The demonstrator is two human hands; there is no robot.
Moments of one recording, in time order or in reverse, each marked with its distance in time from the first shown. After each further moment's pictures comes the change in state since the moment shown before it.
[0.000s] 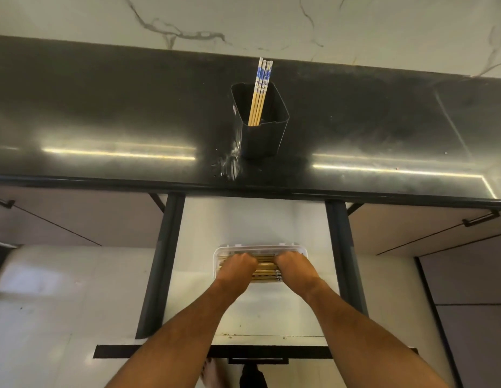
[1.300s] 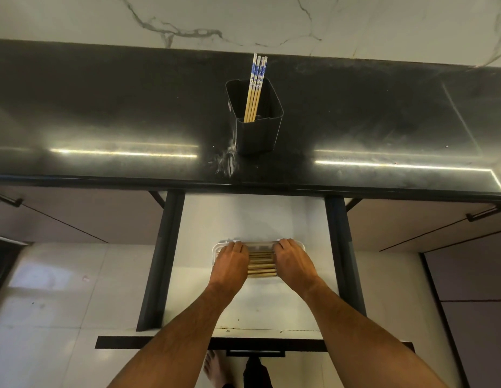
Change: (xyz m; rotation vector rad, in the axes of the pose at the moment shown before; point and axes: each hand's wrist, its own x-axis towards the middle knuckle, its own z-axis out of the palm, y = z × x) left_hand -0.011 0.001 0.019 -0.083 0.278 -0.111; right_hand -0.017 0.001 0.014 0.333 0.230 0.012
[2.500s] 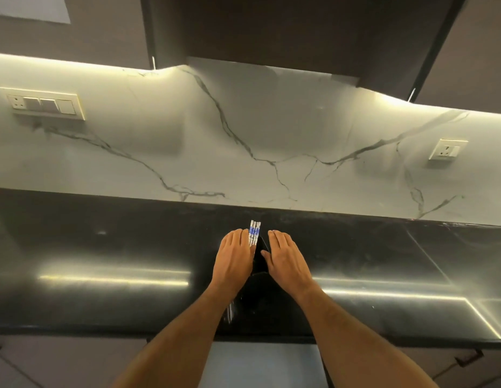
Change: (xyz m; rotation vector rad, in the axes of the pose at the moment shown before) left_hand 0.209 -0.002 -0.300 -0.042 0.663 0.113; right_hand 0.166 -0.026 -0.327 -0.033 0.590 -0.036
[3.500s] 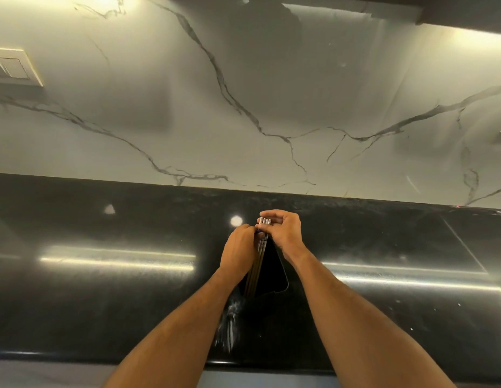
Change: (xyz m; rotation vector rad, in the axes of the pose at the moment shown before) left_hand 0.082 -0.039 0.093 -0.292 -0.207 -0.195; right_hand 0.135 0.044 0.096 1.067 -0.052 0.592
